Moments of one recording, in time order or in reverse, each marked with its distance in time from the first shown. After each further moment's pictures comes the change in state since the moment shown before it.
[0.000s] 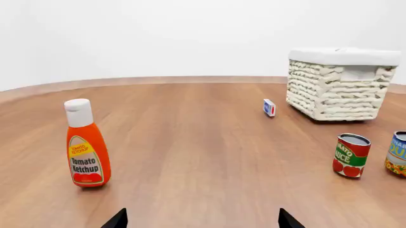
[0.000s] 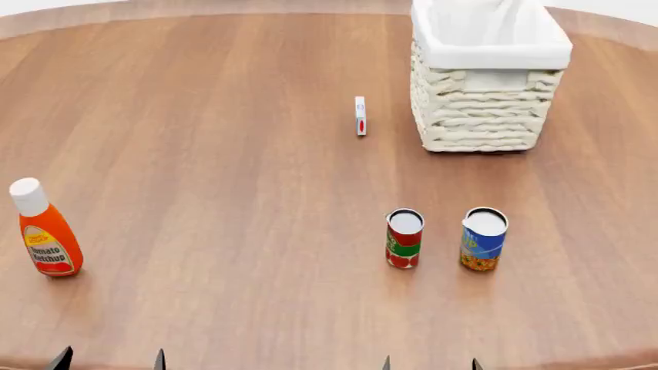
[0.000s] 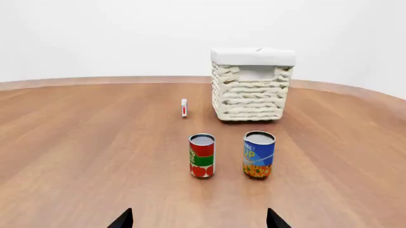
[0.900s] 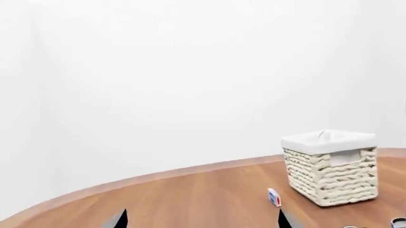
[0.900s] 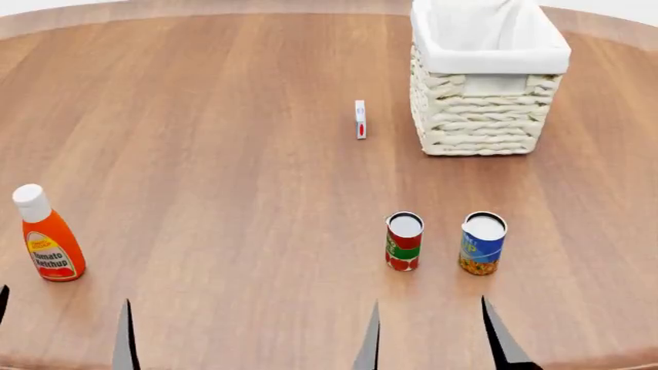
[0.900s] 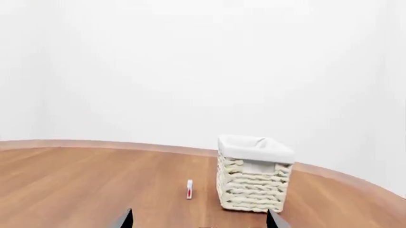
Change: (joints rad) left arm 0.098 -0.126 0.117 0.444 0.075 -0.009 -0.113; right arm -0.059 0.131 -0.128 -0.449 0.009 0.111 0.107
